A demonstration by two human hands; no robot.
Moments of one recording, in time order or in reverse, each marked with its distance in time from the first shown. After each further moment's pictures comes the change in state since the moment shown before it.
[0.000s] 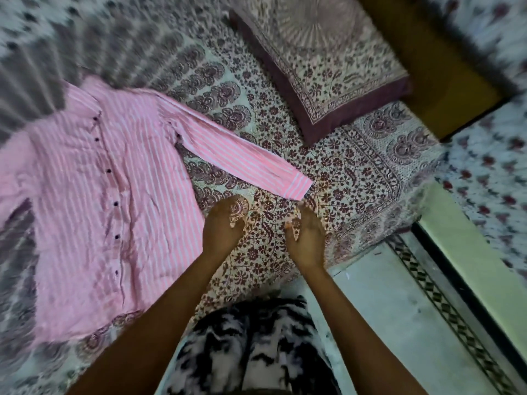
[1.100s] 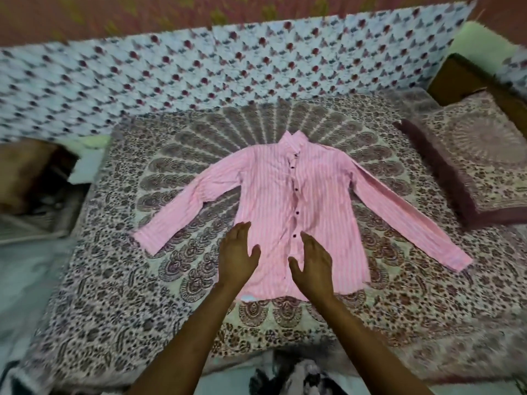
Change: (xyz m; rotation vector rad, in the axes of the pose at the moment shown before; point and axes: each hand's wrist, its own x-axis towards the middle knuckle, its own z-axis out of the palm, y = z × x) left_hand -0.209 -0.307 -0.284 0.106 0.482 -0.118; right_hand -0.233 -0.290 0.239 -0.137 -0.167 -0.559
